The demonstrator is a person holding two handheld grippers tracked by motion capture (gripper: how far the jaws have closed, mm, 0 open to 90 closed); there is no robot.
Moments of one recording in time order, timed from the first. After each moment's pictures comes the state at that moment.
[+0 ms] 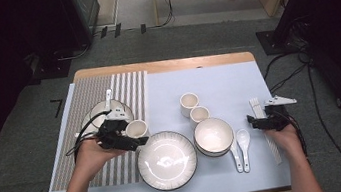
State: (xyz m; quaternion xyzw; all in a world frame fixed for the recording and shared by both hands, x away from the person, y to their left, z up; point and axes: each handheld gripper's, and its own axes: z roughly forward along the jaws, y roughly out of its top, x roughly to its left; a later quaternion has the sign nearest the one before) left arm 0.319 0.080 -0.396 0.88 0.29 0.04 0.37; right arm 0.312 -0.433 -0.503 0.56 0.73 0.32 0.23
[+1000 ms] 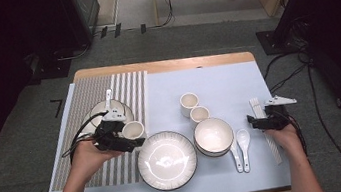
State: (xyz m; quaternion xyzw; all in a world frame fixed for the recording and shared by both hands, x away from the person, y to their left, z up) left arm 0.316 0.089 -0.394 0.89 0.30 0.04 0.35; right arm 0.312 -0.433 -0.503 0.56 0.73 0.32 0.23
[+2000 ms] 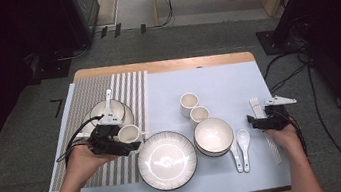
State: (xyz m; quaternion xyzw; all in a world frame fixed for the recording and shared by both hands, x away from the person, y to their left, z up) left arm 0.308 0.100 -0.396 0.89 0.31 0.04 0.35; right arm 0.312 -0.433 -0.503 0.56 0.73 0.32 0.23
